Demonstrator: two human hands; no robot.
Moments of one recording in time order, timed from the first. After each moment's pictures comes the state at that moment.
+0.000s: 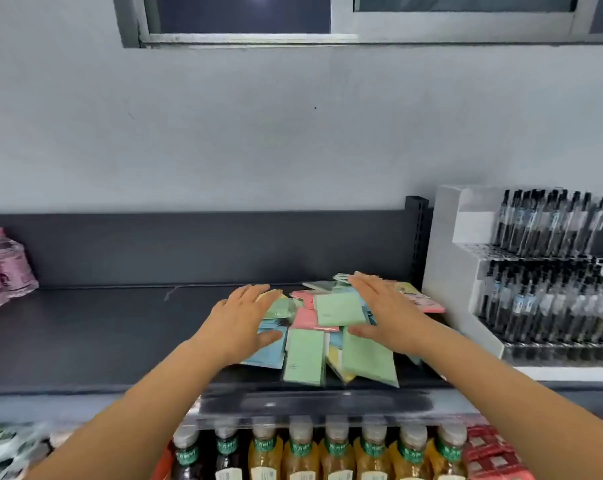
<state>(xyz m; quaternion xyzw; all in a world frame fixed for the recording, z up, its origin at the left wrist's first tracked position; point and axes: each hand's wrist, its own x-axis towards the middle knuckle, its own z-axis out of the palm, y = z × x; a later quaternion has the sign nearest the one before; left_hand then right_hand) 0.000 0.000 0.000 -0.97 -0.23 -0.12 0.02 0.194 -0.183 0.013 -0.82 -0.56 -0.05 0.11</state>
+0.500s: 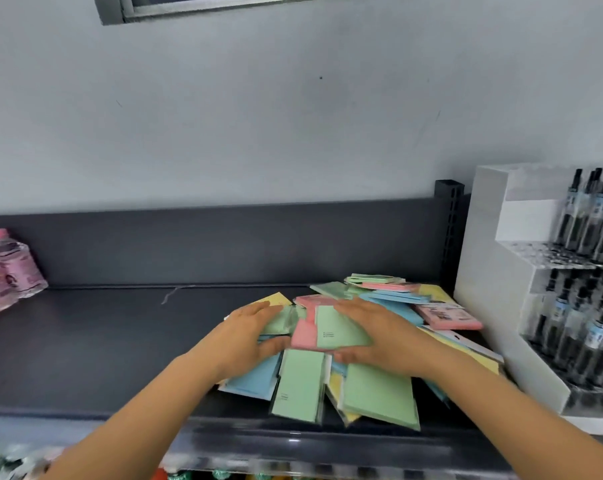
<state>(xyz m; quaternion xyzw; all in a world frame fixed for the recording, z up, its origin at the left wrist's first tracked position) 0.045 0.031 -0.026 -0.95 -0.28 -0.08 -0.10 0.232 -0.141 -0.013 -0.75 -0.63 0.07 0.19</state>
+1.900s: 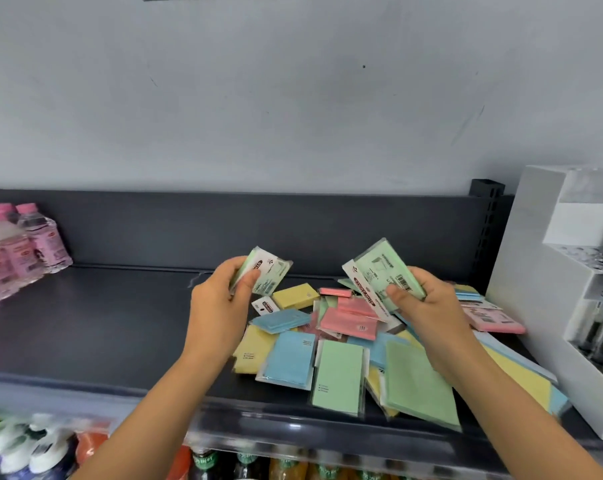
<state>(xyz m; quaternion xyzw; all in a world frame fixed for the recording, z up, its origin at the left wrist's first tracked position) 0.001 0.032 -0.008 -0.76 -0.31 -0.51 -0.26 0.196 -0.134 0.001 -0.64 -0.40 0.12 0.65</state>
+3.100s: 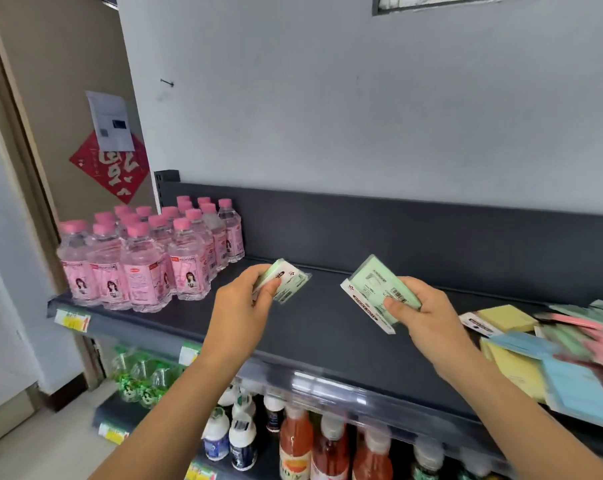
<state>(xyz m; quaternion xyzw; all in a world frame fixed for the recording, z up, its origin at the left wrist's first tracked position) -0.273 0.185 -0.014 -0.76 -0.36 -0.51 -0.18 -0.060 0.061 0.000 -0.63 -0.52 0.15 0.55</state>
